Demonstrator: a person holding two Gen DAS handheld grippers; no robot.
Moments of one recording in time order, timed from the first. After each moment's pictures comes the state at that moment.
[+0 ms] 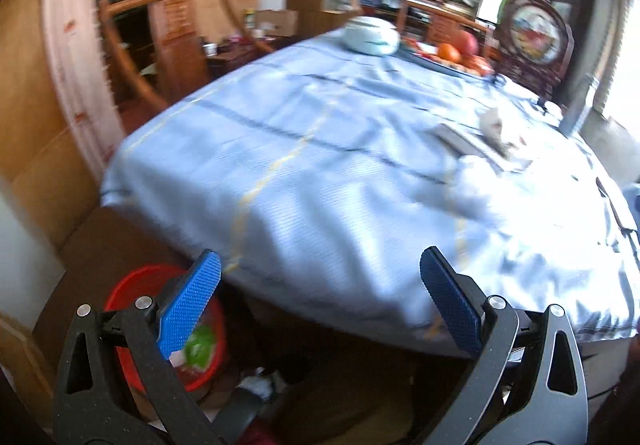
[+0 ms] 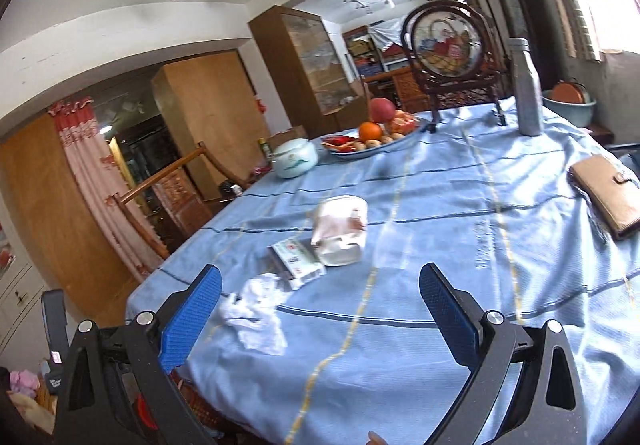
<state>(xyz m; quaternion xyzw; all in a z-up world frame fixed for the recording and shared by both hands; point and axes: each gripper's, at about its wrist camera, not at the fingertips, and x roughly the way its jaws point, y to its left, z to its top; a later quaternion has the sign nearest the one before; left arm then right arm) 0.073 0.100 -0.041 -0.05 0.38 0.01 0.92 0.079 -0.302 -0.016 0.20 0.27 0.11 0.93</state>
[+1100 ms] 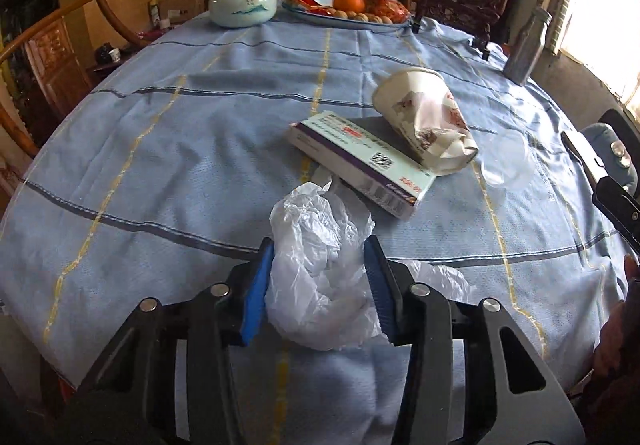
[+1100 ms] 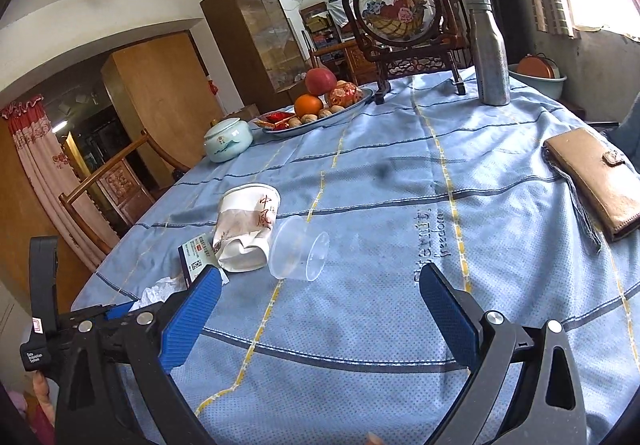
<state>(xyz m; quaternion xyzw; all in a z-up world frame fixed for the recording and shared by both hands) 0.181 0.003 -0.056 0.00 0.43 -0.10 0.90 0.144 -0.334 -0.062 0.20 0.33 0.06 0.92</state>
